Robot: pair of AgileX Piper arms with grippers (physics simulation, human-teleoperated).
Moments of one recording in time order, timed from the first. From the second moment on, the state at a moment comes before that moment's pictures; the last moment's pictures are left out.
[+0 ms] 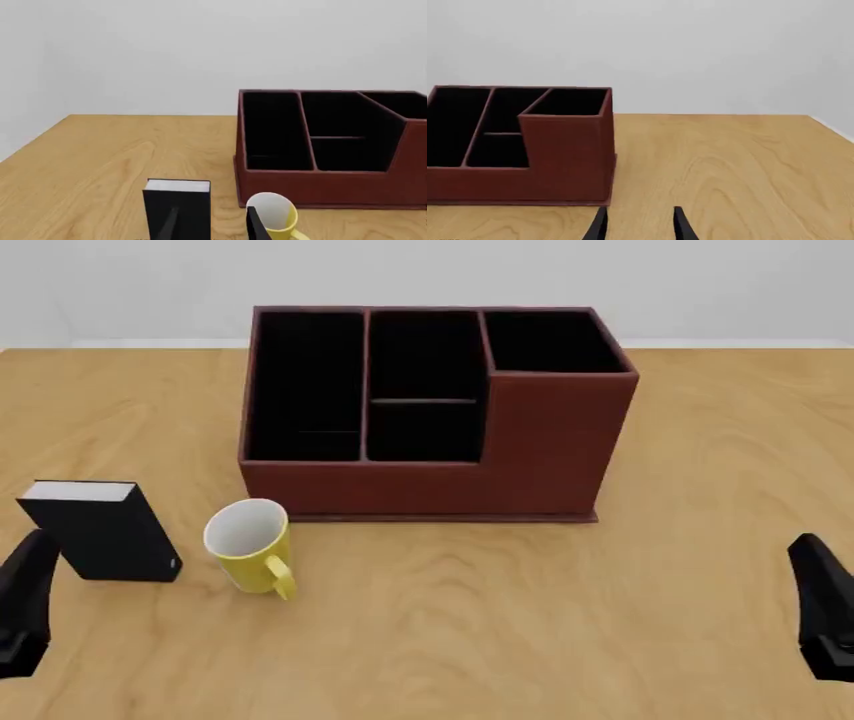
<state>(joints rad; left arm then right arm) 0.01 0.00 -0.03 0.03 0.00 0.00 0.00 -0.01 0.02 -0.01</state>
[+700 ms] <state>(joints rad) -0.03 0.00 -0.03 0.02 0.01 0.16 0.13 -0.01 -0.06 -0.06</state>
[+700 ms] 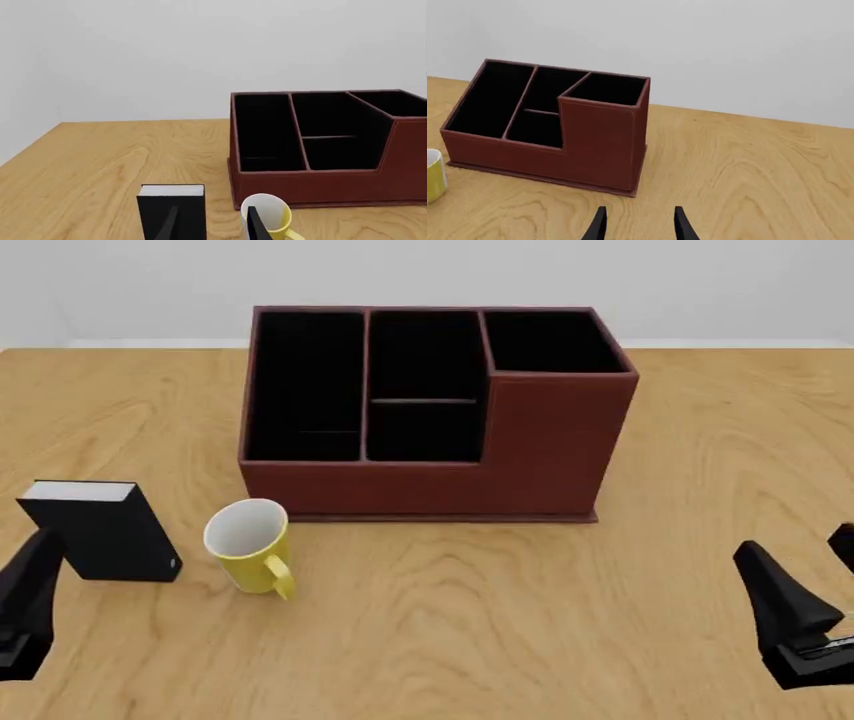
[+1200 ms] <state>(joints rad) -0.05 0.00 -0.04 0.01 0.02 0.28 0.32 0.00 -0.23 -0.09</state>
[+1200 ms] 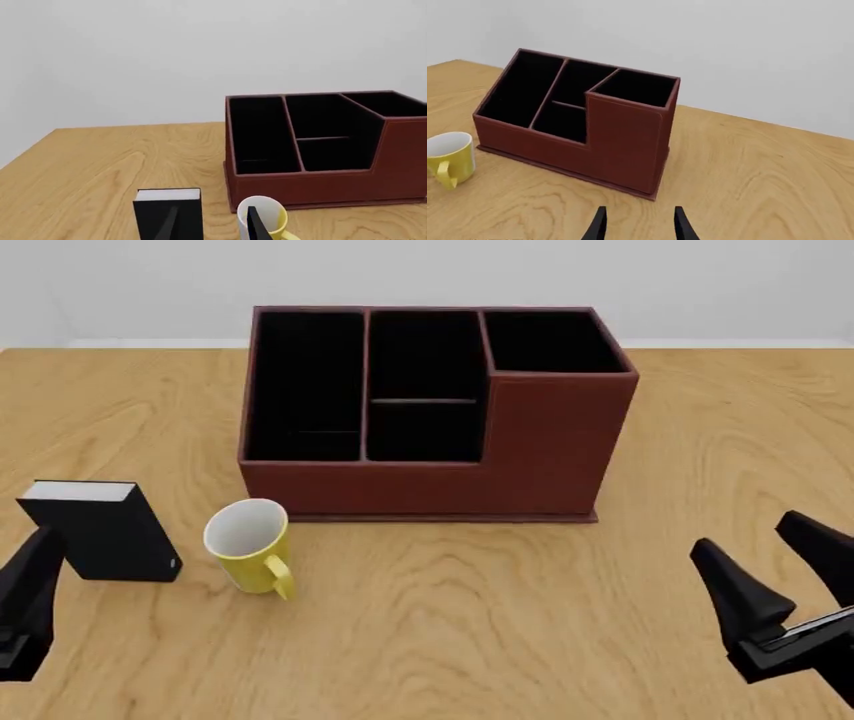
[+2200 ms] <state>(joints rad) -0.06 0.00 -0.04 0.01 0.02 0.44 0.70 0.00 -0.59 -0.10</state>
